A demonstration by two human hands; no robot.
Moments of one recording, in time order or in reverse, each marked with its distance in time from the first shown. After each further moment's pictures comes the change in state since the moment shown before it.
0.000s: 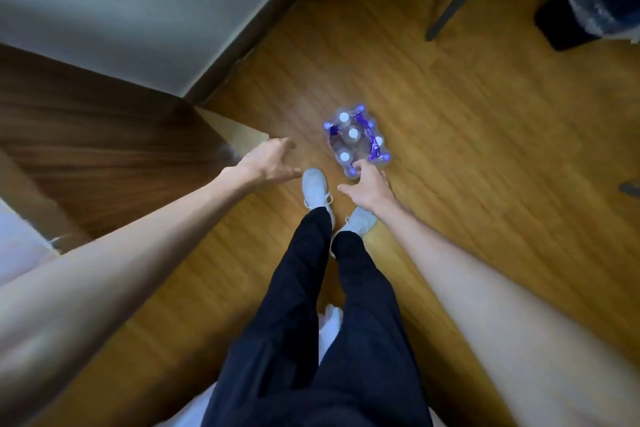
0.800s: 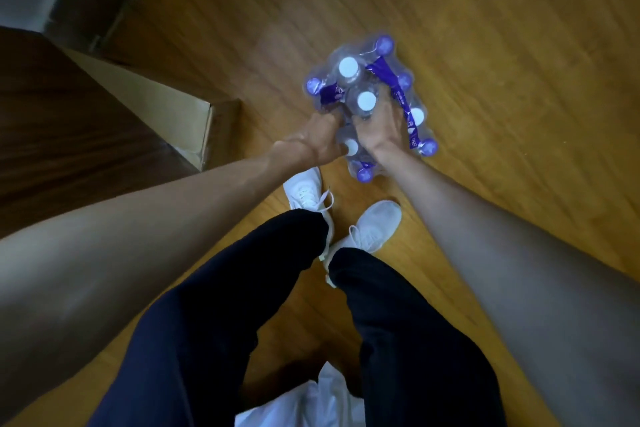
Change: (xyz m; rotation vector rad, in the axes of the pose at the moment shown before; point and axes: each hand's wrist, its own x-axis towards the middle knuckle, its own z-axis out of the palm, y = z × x) left_hand 0.368 -0.029 0.220 -0.071 -0.151 0.132; right_hand 0.378 0.092 0.097 -0.015 0.240 -0.015
